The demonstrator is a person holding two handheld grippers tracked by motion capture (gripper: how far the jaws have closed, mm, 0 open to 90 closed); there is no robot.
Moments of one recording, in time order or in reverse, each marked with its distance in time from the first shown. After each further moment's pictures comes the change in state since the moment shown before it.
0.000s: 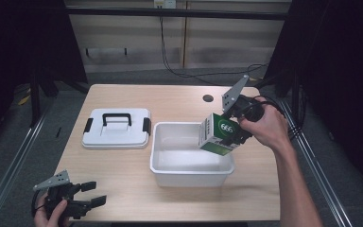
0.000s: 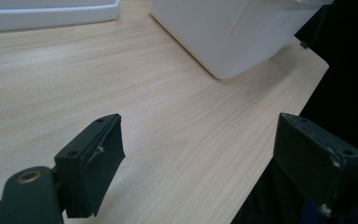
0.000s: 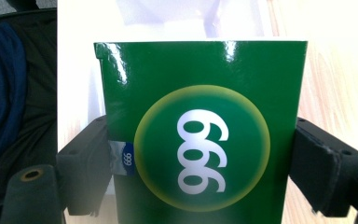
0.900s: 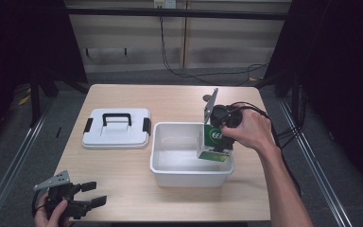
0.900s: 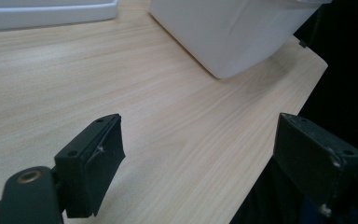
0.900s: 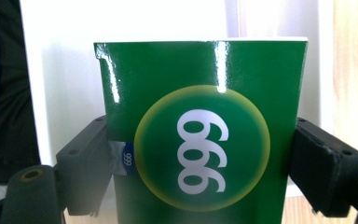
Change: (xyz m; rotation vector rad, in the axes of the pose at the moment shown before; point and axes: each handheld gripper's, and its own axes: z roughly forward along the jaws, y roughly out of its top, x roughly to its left) left arm 0.000 0.000 0.001 0.003 -0.004 -0.002; right arm -0.009 0.017 0.054 0.259 0.038 -0.027
